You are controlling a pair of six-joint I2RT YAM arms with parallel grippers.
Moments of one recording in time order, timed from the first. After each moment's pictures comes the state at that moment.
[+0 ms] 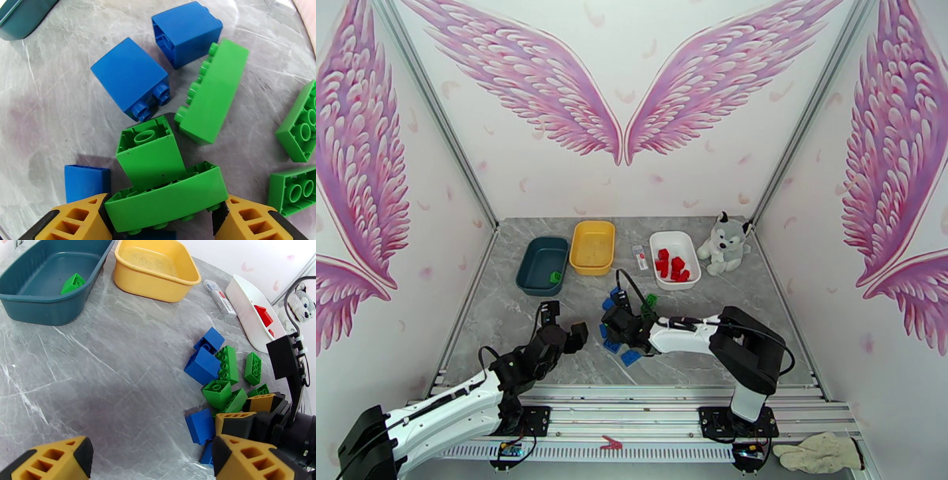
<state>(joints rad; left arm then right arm) -0.86 0.80 0.31 -0.16 -0.46 -0.76 1.00 1.81 0.97 -0.17 0.34 0.65</state>
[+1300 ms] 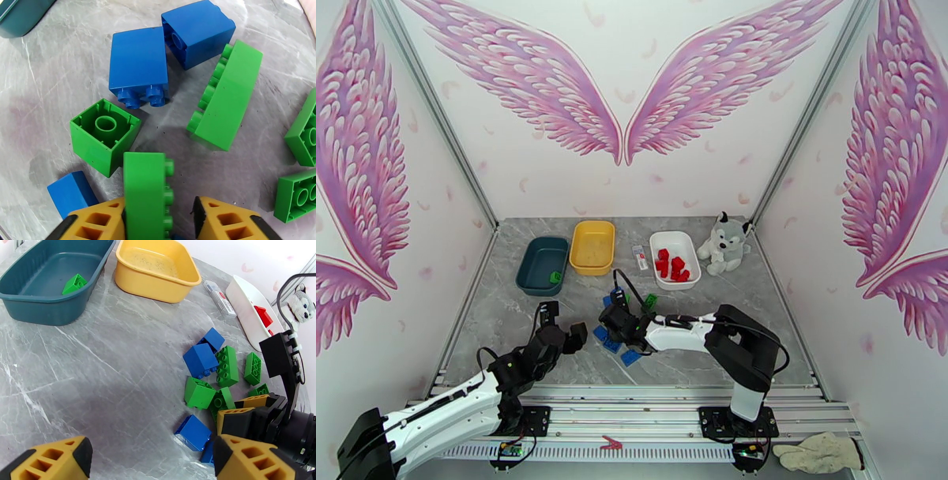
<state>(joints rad) -0.85 0.77 0.30 -0.18 -0.46 -0.76 1.00 1.82 0.99 -0.20 0.34 0.65</state>
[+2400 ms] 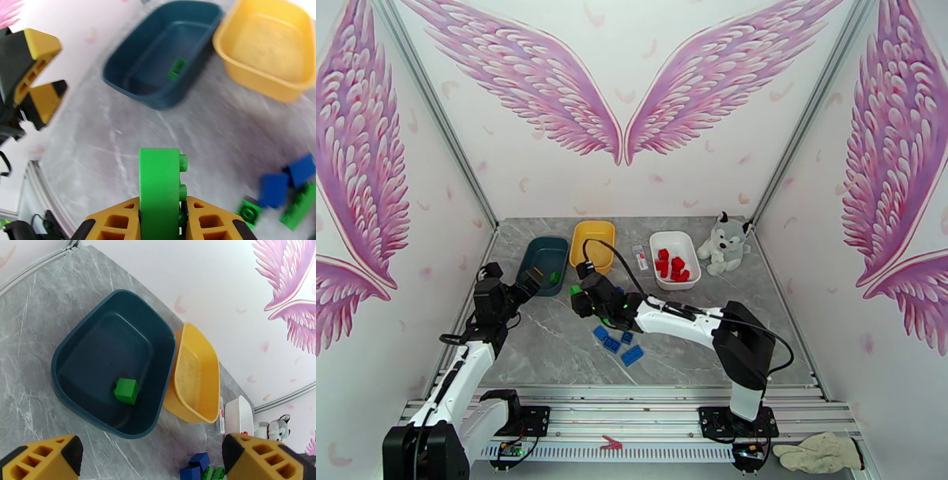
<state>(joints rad) 0.07 0.95 0.49 0.05 0.21 -0.76 0.99 1.91 1.41 -0.08 0.06 0.55</state>
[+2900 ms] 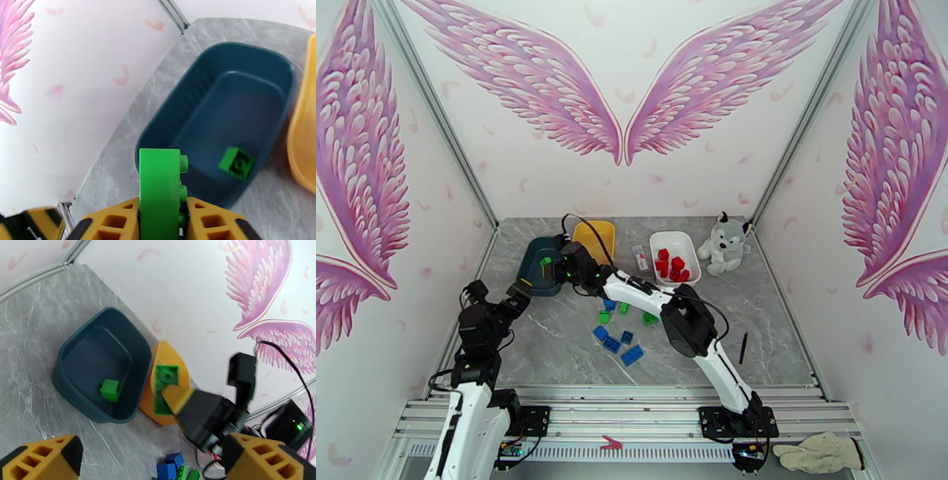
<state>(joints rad) 0.14 0.51 0.36 -0.08 0.25 -0.86 0.88 2.41 2.09 -0.10 -0.18 0.58</state>
